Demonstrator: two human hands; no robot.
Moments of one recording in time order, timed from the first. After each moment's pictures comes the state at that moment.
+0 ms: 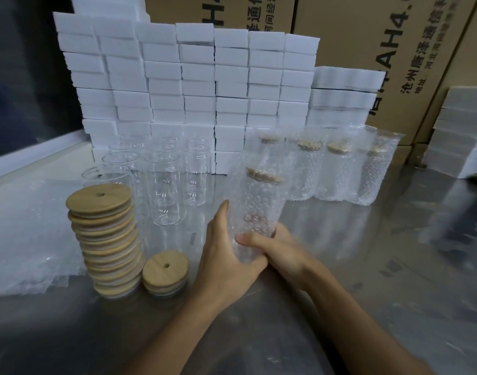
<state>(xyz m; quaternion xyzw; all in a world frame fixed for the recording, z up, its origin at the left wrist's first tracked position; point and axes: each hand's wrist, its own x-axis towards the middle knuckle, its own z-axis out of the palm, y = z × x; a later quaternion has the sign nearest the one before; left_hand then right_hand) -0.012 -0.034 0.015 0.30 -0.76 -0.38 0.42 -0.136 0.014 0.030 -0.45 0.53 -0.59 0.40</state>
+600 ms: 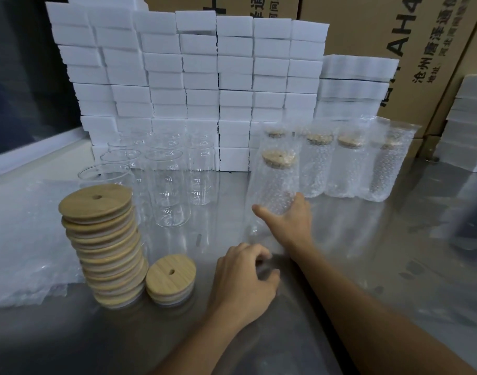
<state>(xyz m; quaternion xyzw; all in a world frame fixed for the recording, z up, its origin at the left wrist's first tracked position) -0.021 -0.038 -0.007 0.32 -0.85 -0.27 0.32 -0.182 -0.053 0.004 -0.34 0.76 -0.55 0.04</state>
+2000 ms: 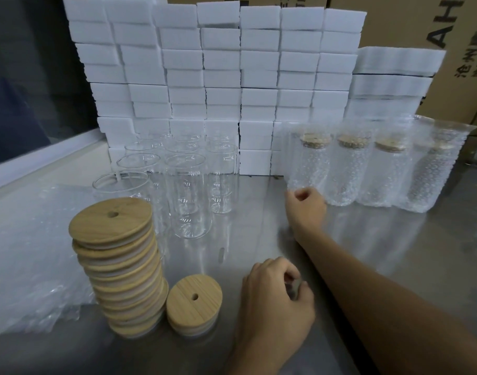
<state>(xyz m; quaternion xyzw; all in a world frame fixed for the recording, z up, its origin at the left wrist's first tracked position) -0.028 -0.043 -0.013 0.33 -0.80 -0.31 0.39 -0.204 -0.138 0.008 -0.23 0.74 -0.64 0.01</state>
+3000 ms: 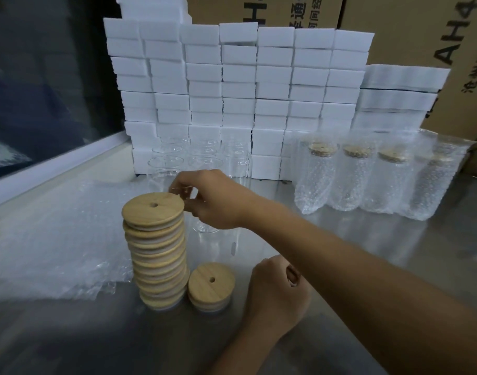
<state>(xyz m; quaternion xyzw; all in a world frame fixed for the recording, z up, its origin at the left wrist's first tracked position) -0.007 -0.033 0.016 0.34 -0.81 -0.34 0.33 -0.036 -0.110 0.126 -0.80 0.54 -0.26 0.07</state>
